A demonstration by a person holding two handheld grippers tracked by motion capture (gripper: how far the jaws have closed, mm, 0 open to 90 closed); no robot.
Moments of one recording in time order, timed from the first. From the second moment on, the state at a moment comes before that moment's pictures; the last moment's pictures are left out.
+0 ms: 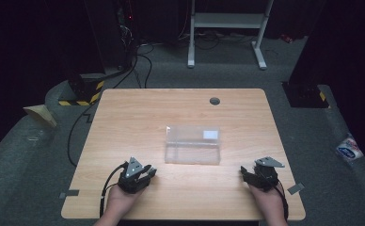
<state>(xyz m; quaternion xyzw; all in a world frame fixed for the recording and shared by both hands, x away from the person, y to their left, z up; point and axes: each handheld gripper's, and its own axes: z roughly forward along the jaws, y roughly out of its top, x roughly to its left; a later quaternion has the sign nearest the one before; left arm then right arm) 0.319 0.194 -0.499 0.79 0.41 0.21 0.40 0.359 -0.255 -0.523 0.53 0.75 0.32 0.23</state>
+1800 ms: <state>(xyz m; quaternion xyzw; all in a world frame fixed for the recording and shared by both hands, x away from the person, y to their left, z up) 0.387 0.150 -0.464 0.77 0.43 0.20 0.42 0.359 -0.254 -0.523 0.52 0.75 0.32 0.23</state>
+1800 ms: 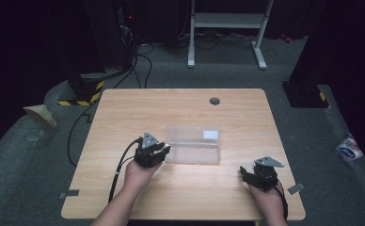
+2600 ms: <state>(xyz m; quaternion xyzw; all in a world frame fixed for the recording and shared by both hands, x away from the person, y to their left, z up) 0.416 0.130 -0.471 0.79 0.44 0.20 0.39 0.359 -0.254 -0.523 0.52 0.75 0.32 0.23</state>
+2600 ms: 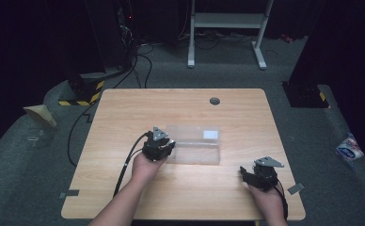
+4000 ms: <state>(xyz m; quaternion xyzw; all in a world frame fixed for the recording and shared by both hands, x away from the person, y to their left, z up) 0.423 0.124 -0.498 0.79 0.45 0.20 0.37 0.359 -0.254 -0.523 0.52 0.75 0.32 0.23</state>
